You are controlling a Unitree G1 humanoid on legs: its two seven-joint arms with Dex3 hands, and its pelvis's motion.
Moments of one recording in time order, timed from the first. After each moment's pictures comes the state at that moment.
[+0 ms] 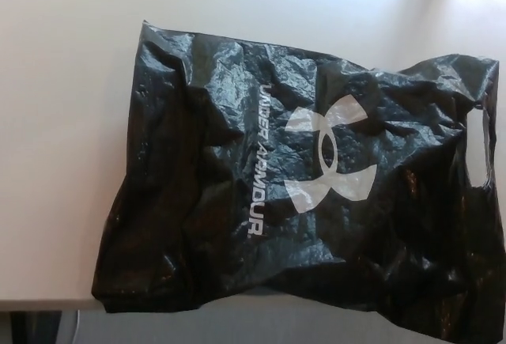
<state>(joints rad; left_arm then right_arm) 0.63 0.27 0.38 0.04 -0.45 -0.57 -0.43 0.78 -0.45 -0.17 0.17 -0.03 -0.84 0.03</state>
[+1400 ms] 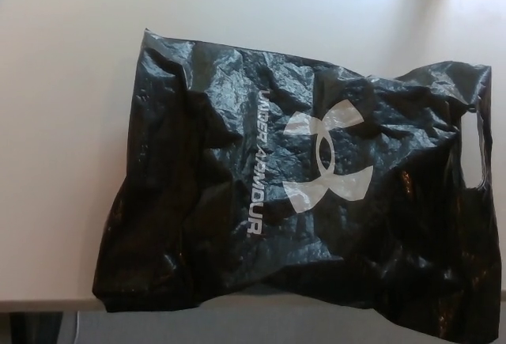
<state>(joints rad) 0.77 0.17 0.37 0.23 -0.68 -0.93 -0.93 0.92 -0.45 -0.07 0.29 0.03 -1.23 0.10</state>
